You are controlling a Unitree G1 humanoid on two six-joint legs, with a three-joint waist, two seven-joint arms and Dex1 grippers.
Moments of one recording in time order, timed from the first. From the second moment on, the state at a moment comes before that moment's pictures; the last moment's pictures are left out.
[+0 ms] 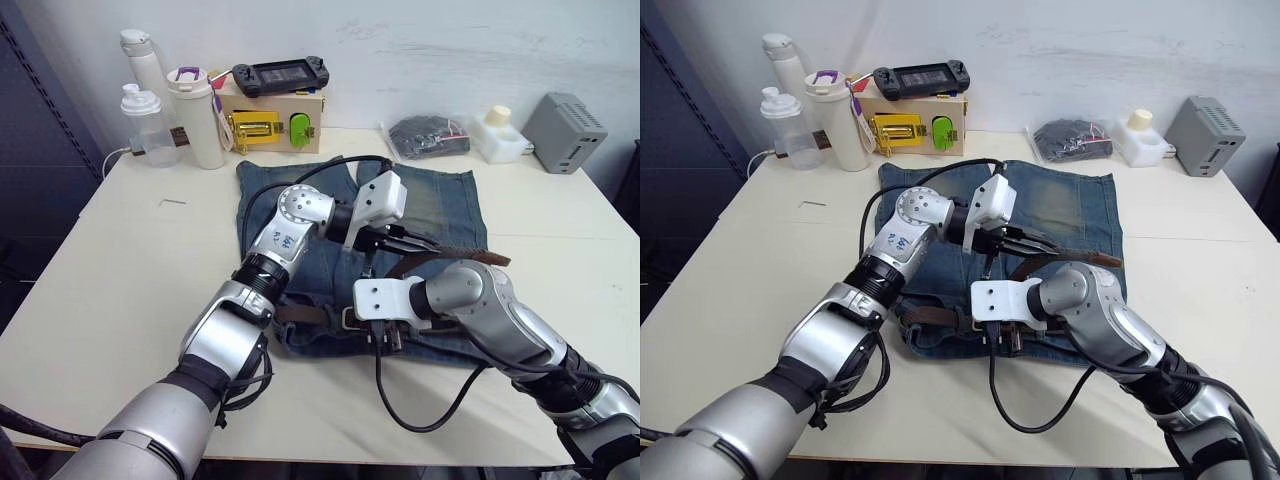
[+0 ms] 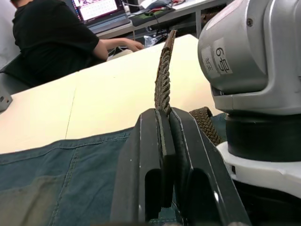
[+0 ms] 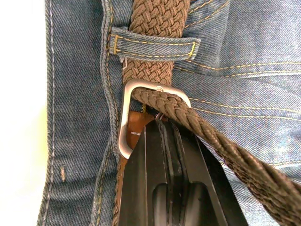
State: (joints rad) left arm -1.15 0.04 -0.25 0.82 -0.19 -0.14 -1.25; right arm -0.58 -0.70 0.55 -0.42 -0.22 0.71 1.19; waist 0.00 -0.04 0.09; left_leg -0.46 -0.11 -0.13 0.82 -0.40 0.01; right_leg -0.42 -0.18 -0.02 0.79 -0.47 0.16
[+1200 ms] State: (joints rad) left arm -0.38 0.53 -0.09 -0.03 -0.12 -0.07 -1.02; right arm -0.49 -0.38 0.14 -0.59 0.17 1.29 0.99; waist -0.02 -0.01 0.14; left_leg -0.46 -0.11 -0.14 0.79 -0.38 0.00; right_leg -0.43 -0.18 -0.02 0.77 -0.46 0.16
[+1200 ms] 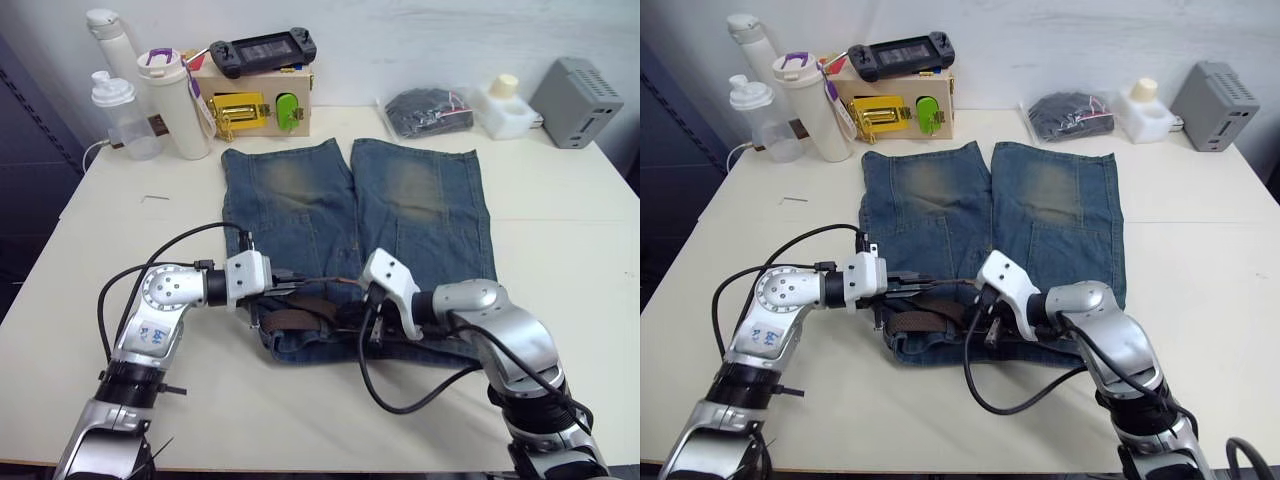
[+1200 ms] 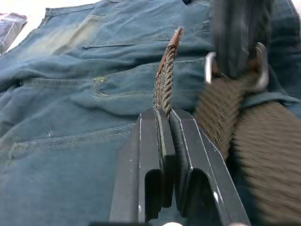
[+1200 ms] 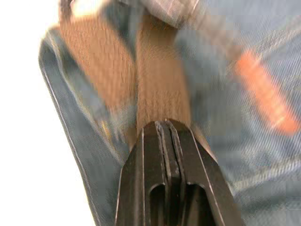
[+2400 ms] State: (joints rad) left arm -0.34 0.55 -0.09 -0.16 -0.14 0.03 -0.94; right arm -0.48 -0.66 0.25 -0.56 0.37 1.09 0.80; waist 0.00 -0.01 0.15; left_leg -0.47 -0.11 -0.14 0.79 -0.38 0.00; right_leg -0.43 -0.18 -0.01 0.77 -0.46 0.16
